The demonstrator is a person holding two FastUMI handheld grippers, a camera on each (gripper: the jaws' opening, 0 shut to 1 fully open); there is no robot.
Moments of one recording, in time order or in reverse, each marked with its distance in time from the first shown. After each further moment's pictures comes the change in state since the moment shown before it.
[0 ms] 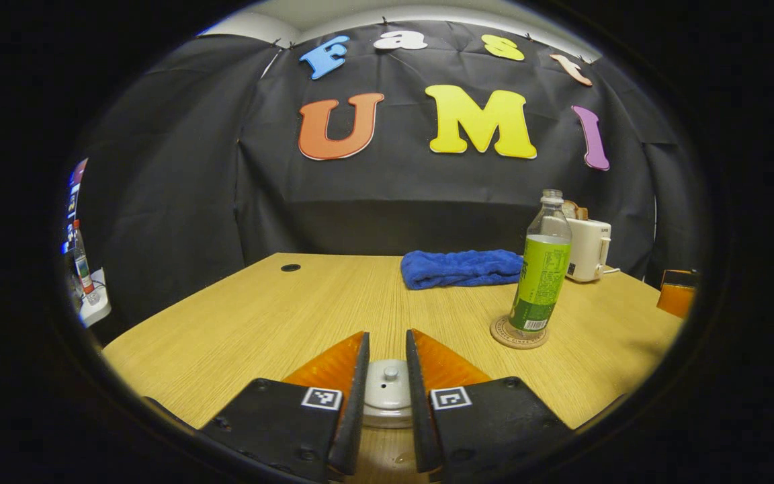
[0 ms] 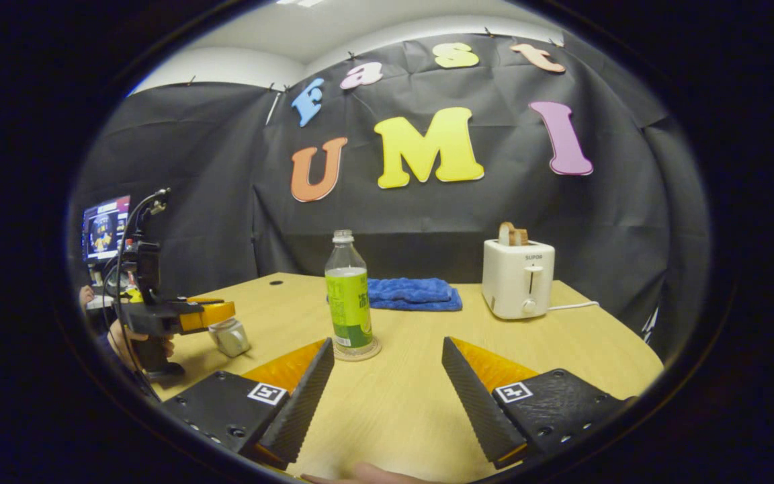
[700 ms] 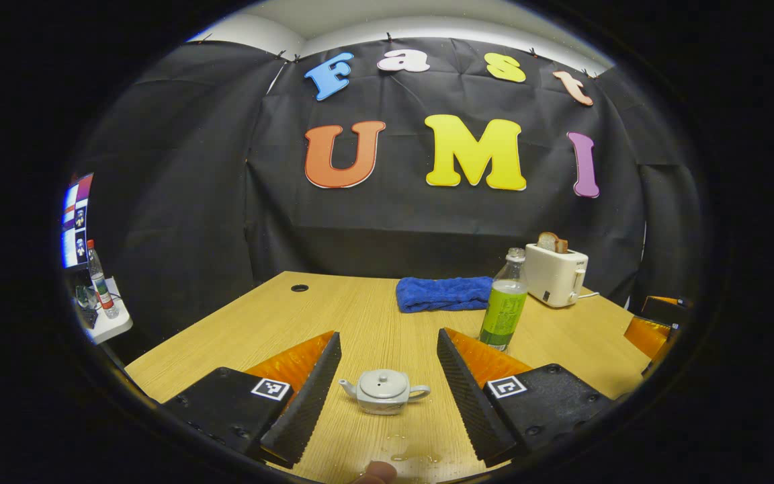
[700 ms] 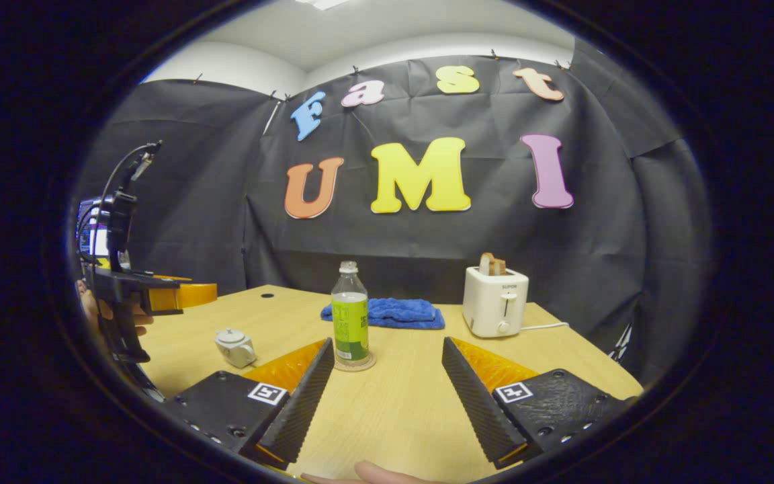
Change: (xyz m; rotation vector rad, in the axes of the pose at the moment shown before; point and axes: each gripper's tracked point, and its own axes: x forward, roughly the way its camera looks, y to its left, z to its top) left arm -0.088 0.000 0.070 -0.018 -0.047 -0.001; right arm -0.054 0.012 0.043 -0.041 -0.077 -0.130
